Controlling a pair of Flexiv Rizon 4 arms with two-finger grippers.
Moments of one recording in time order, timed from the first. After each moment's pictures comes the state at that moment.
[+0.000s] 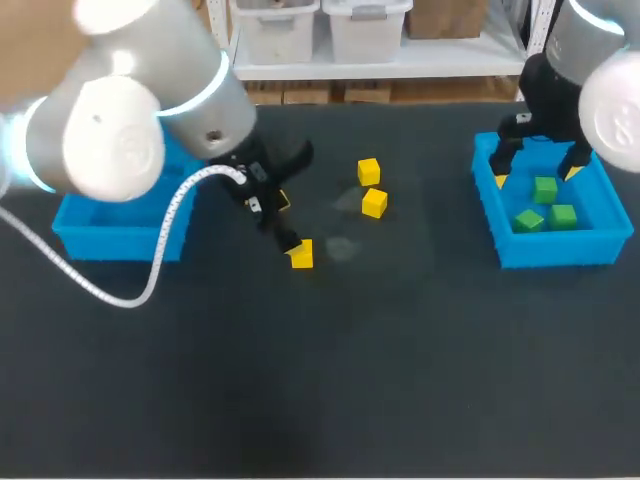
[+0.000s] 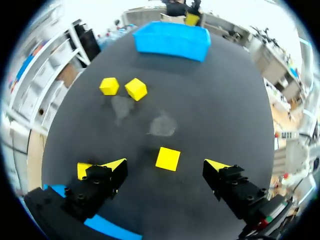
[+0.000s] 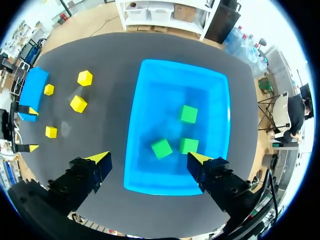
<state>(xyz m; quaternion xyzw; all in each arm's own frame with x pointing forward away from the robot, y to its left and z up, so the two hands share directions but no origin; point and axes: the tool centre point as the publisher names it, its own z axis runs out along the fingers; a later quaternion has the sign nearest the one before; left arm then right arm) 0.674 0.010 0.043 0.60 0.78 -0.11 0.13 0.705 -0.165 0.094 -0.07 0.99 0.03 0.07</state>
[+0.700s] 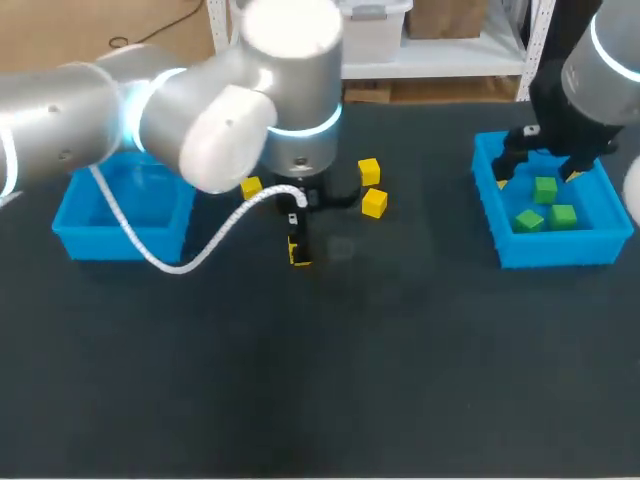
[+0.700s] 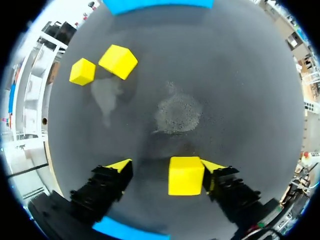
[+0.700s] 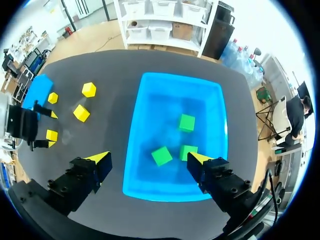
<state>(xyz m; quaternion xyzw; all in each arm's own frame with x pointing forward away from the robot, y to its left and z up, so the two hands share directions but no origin) 0.701 0.004 -0.014 0.66 0.75 0.06 0.02 0.705 -0.166 0.094 -0.07 0.98 0.03 0.17</state>
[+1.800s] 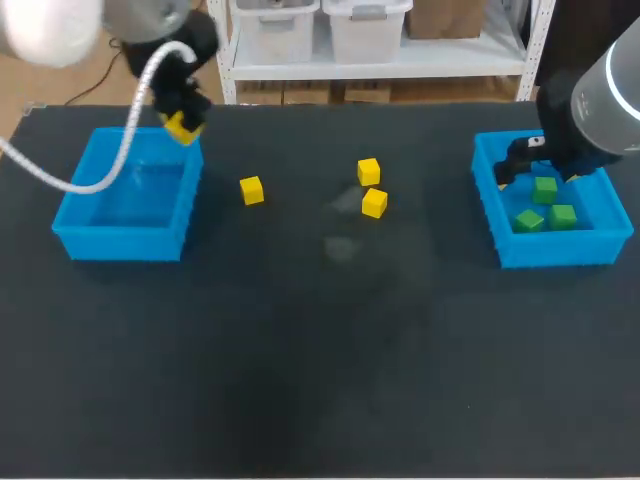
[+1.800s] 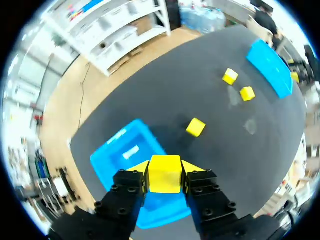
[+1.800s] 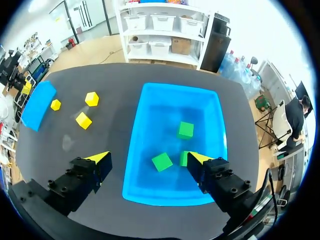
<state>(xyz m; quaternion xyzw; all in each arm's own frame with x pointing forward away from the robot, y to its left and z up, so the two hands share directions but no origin) 0.788 0.166 0.123 0.31 0.95 0.03 0.10 0.704 -0.166 0.094 -0.07 0.97 0.04 0.23</state>
